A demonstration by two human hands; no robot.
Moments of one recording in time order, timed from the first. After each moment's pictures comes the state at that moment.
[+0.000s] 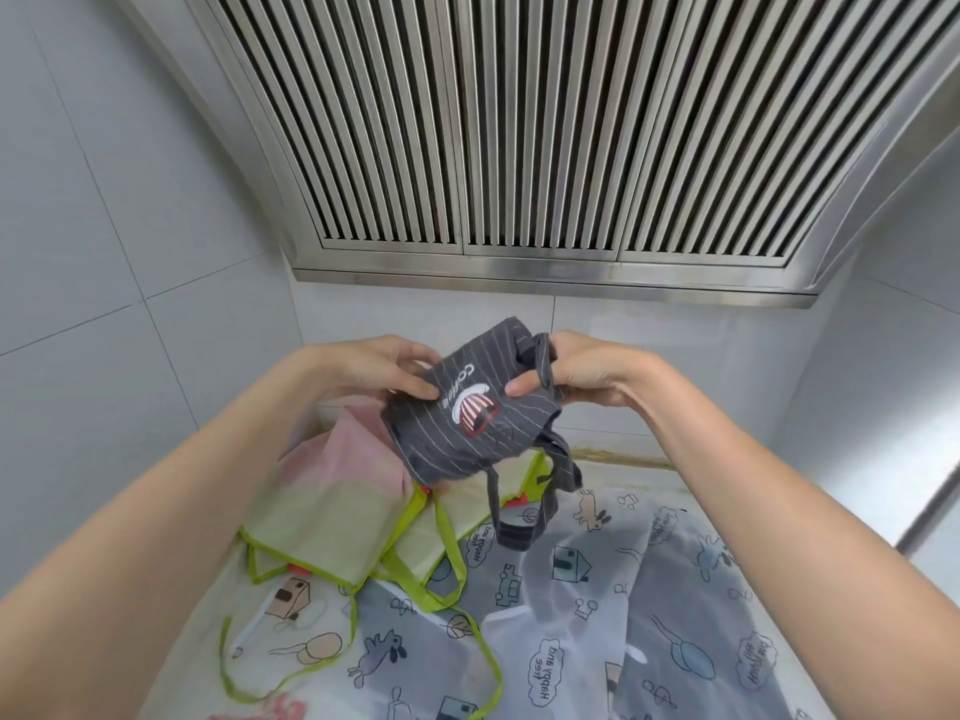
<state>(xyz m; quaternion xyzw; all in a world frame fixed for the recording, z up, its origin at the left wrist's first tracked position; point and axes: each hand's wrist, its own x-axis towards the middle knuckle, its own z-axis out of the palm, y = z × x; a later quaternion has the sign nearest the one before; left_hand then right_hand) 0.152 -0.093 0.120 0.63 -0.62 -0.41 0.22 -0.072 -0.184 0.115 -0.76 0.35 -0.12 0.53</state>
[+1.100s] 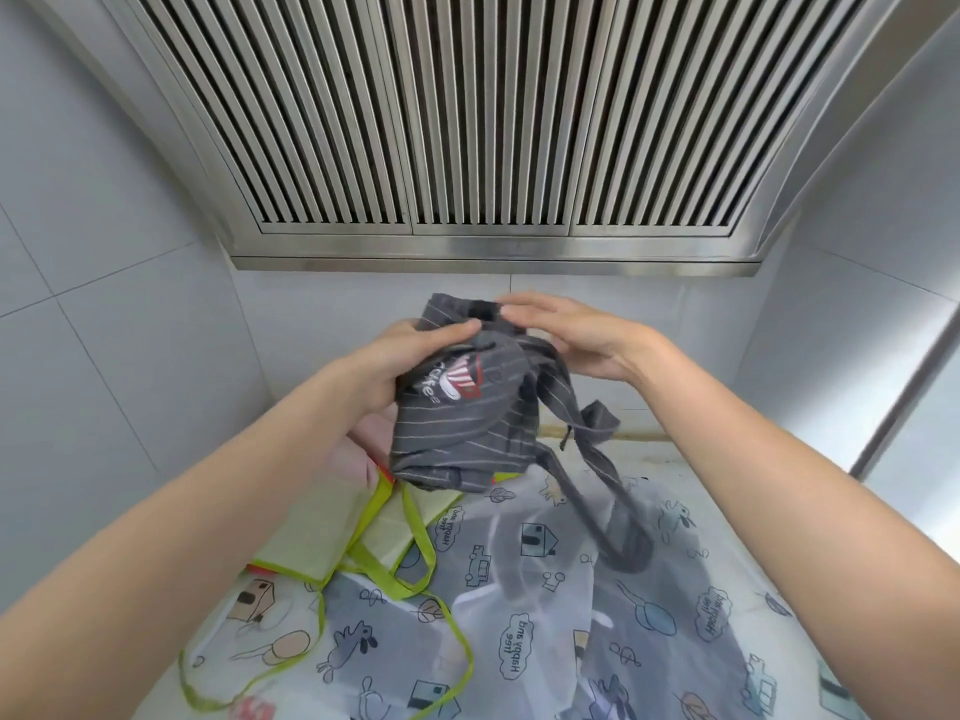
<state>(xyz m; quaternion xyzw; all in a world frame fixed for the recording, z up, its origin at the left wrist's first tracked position) 0.072 -0.117 0.103 0.58 -0.48 -0.47 0.46 -0.109 -0.197 0.113 -0.68 0.32 -0.20 0.63</state>
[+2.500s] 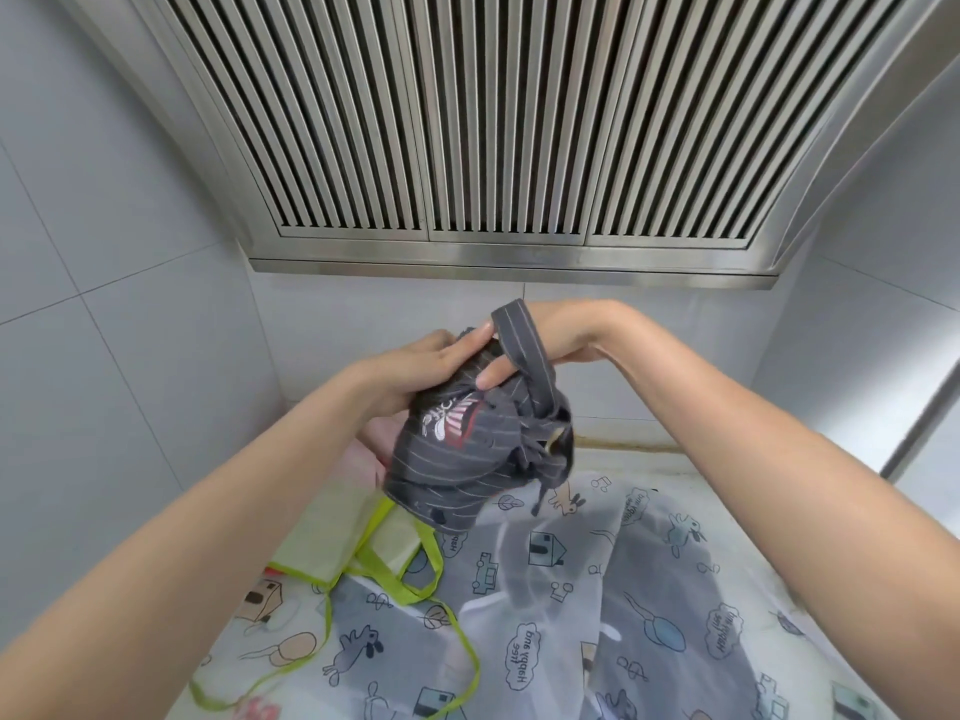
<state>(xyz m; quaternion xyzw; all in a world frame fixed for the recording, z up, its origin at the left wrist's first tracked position) 0.076 -0.112 0.106 0.60 -0.58 -0.44 0.33 -0.073 -0.175 0.145 -0.85 0.32 0.01 0.42</state>
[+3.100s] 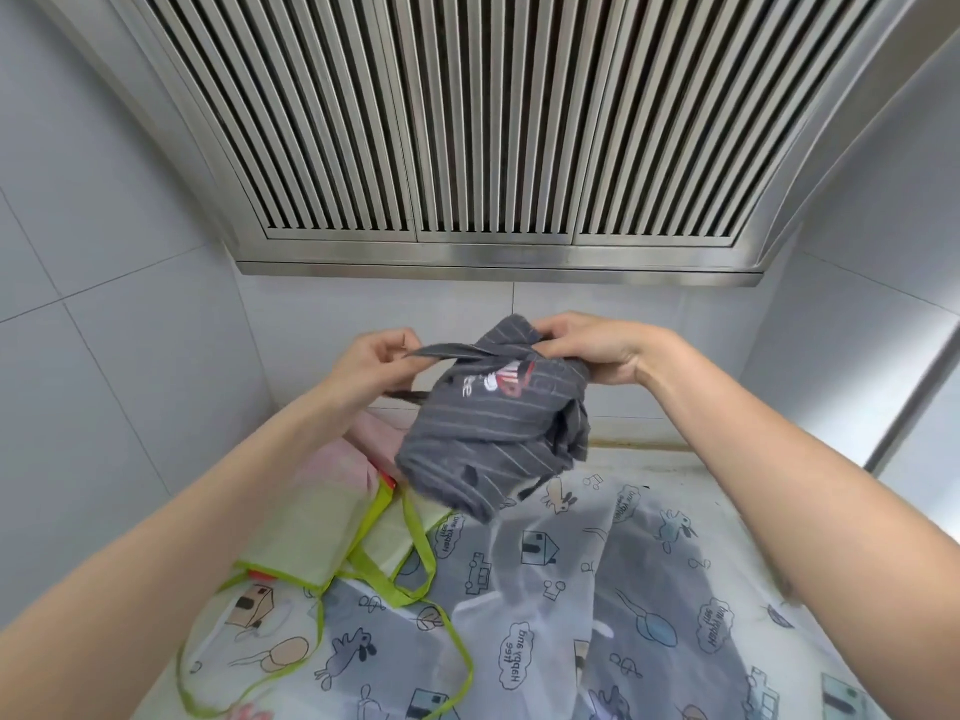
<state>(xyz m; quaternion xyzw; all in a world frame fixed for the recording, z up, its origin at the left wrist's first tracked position) 0.111 -0.107 0.079 0.50 -0.61 -0.34 0.51 -0.116 -0.200 0.117 -0.72 0.28 -0.13 0.62</state>
